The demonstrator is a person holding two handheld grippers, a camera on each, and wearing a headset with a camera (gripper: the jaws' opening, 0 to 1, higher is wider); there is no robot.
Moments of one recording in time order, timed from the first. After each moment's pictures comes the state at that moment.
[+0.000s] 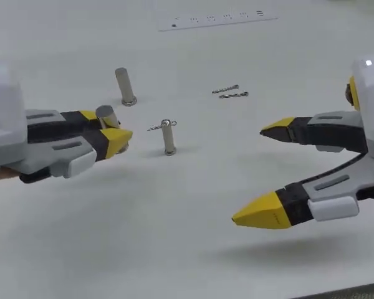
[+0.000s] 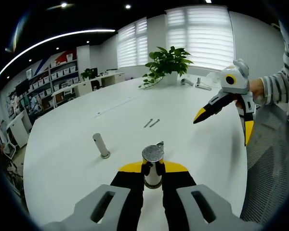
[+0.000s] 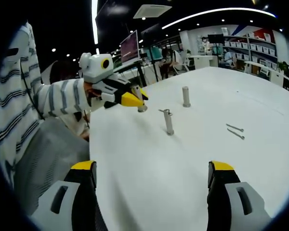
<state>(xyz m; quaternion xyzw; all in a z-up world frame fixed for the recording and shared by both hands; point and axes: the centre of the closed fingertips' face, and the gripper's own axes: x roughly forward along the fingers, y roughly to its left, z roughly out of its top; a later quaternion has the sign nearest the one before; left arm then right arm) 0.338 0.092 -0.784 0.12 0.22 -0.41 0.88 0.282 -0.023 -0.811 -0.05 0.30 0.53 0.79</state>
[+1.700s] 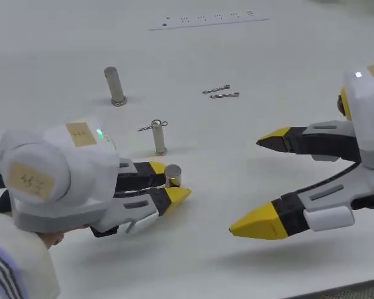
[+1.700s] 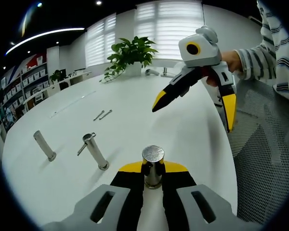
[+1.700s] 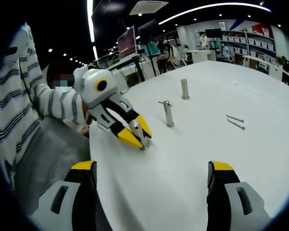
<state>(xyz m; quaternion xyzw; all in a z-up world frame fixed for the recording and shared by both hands) 0.294 0.026 -0.845 0.14 0.23 -0.53 0.81 0.276 -0.028 -0.821 -0.05 0.32 0.52 0.79</state>
